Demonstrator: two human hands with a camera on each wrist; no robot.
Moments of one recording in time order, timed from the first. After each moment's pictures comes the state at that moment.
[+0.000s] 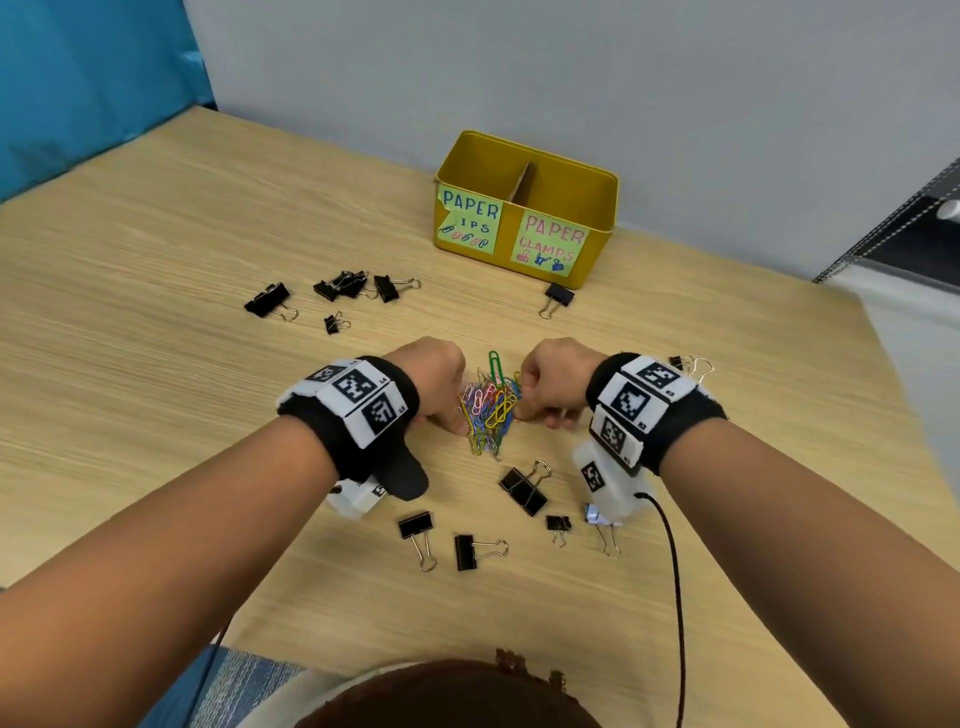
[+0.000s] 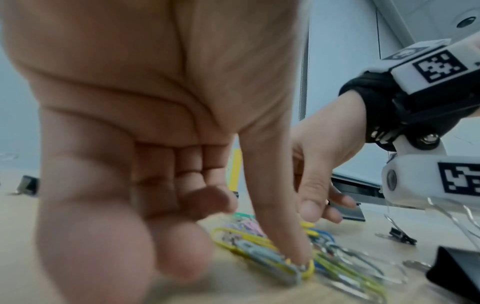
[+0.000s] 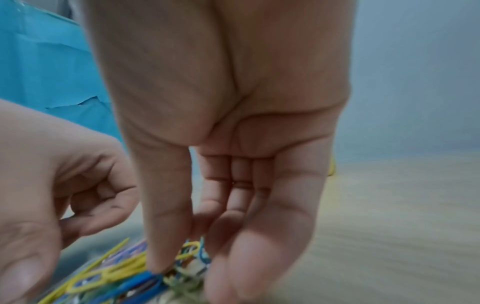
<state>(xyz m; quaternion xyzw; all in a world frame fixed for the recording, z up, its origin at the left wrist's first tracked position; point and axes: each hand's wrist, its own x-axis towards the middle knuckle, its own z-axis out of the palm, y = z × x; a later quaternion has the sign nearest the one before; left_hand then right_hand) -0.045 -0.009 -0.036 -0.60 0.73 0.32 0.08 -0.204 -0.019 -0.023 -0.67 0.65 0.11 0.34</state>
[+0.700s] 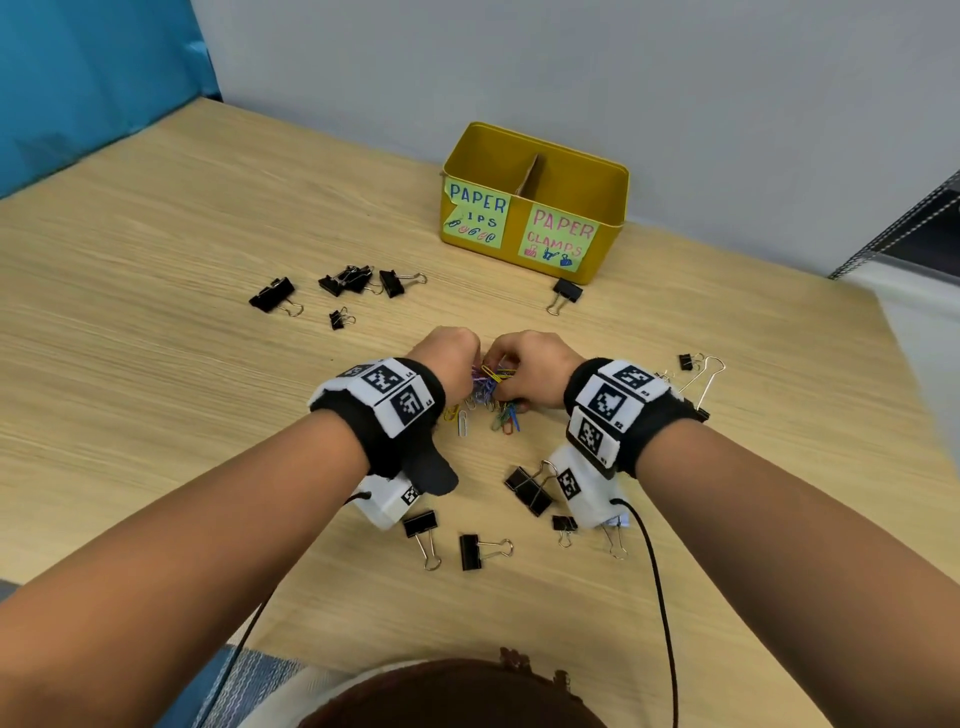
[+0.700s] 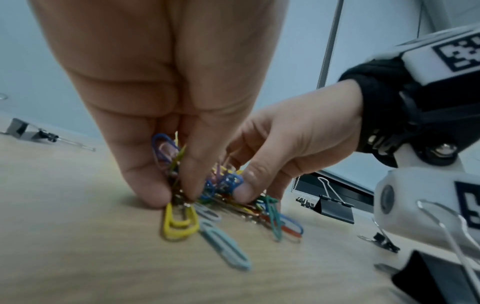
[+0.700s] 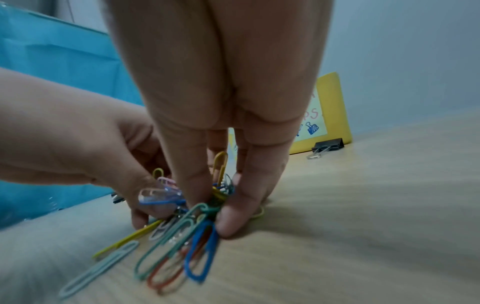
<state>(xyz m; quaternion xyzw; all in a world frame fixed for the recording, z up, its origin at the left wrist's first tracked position) -0.058 -0.022 -0.055 -0.62 0.74 0.26 -0.02 -0.185 -0.026 -0.042 -0.73 0.61 0.02 0.32</state>
